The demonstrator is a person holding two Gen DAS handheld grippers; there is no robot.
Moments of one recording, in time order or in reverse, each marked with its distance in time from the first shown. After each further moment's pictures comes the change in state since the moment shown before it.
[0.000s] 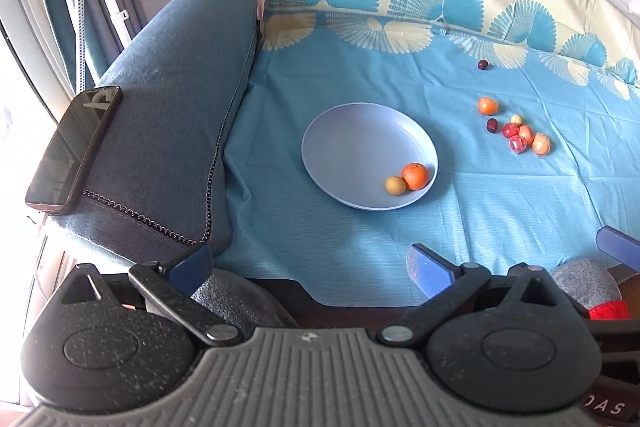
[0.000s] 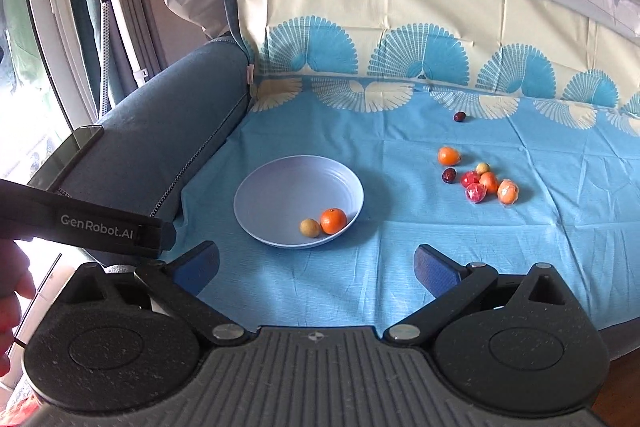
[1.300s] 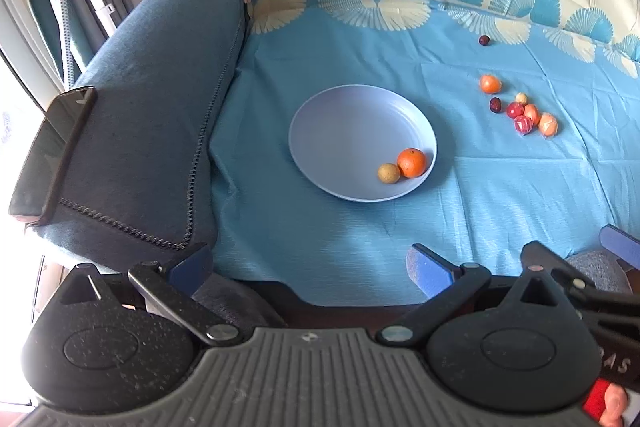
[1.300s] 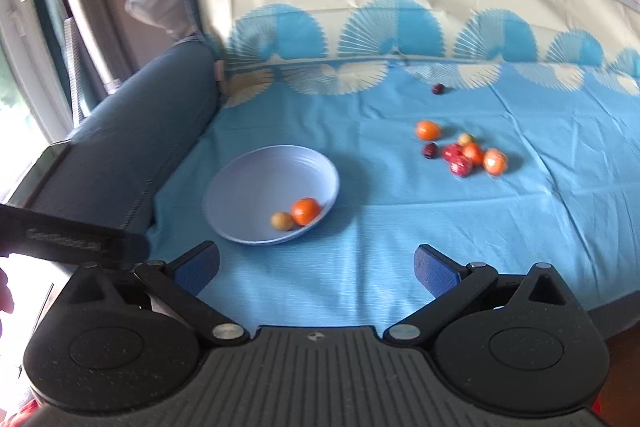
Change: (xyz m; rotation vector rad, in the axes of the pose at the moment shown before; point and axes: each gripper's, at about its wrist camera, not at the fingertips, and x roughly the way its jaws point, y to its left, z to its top) left arm 0.032 -0.023 0.016 0.041 0.074 0.020; right arm 0.030 -0.039 -0.005 0.122 0.033 -0.032
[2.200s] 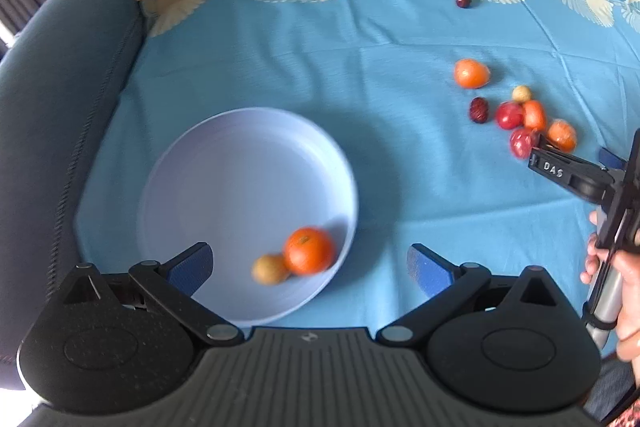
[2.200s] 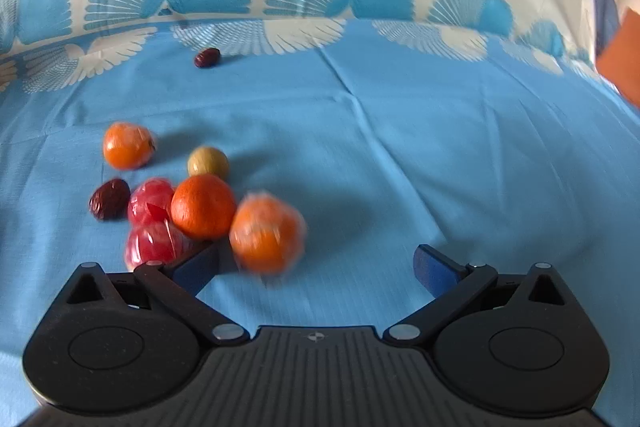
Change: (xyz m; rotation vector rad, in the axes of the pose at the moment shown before) left arm 0.150 -0.144 0.106 0.089 0.120 0.010; right arm 0.268 -0.228 0.051 0.023 -0.013 -0.402
